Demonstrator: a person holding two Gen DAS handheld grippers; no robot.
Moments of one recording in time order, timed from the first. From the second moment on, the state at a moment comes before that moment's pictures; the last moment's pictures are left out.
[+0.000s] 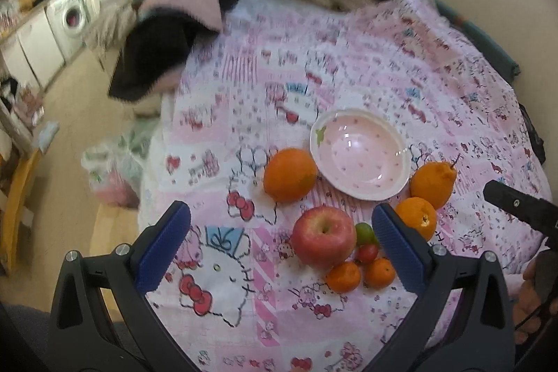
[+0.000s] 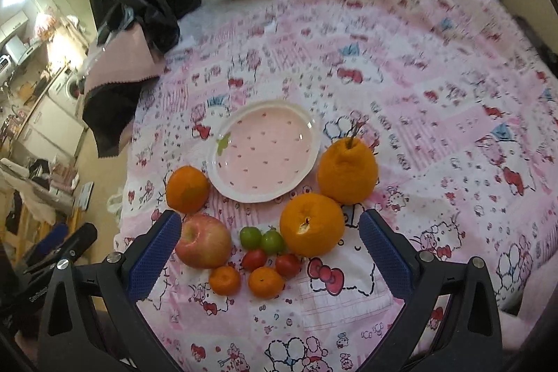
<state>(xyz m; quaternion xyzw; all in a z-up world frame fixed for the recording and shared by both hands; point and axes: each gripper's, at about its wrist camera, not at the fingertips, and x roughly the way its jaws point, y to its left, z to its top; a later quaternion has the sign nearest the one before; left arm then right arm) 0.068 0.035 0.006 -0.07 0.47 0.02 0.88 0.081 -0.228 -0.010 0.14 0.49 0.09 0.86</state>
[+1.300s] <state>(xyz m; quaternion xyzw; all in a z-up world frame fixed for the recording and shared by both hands) 0.149 -0.044 -0.147 -0.04 0.65 0.01 0.76 0.145 -0.259 -0.140 0.21 0.64 0.05 0.73</state>
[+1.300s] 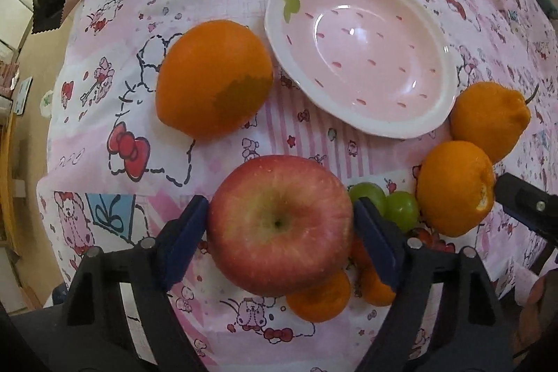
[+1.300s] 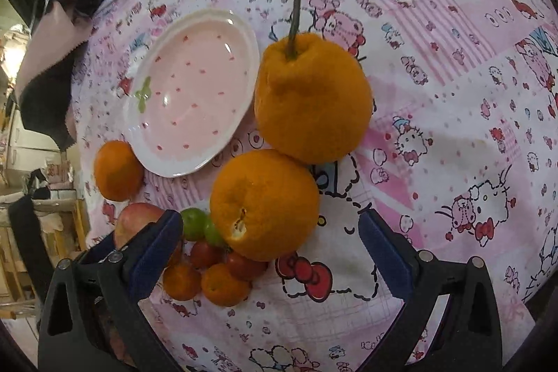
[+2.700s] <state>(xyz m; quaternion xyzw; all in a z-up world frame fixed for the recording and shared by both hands) 0.148 -0.003 -0.039 0.02 0.56 -0.04 0.83 0.170 -0.227 -0.089 0.18 0.59 0.13 0.78</state>
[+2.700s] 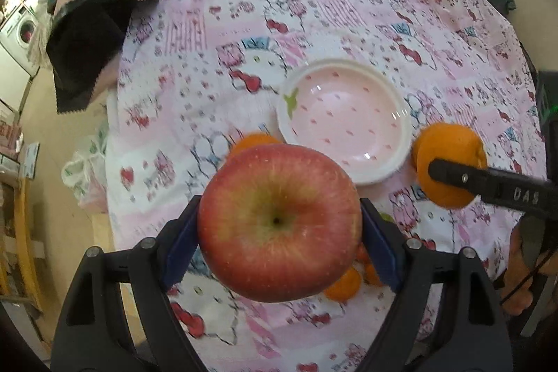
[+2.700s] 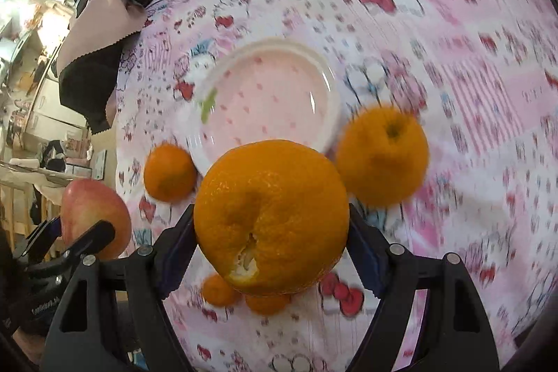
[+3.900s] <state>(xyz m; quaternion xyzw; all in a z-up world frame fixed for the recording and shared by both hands) 0.193 0.015 -0.065 -0.01 0.55 -0.03 0.83 0.303 -0.219 -0.137 0.21 0.63 0.10 0.75</state>
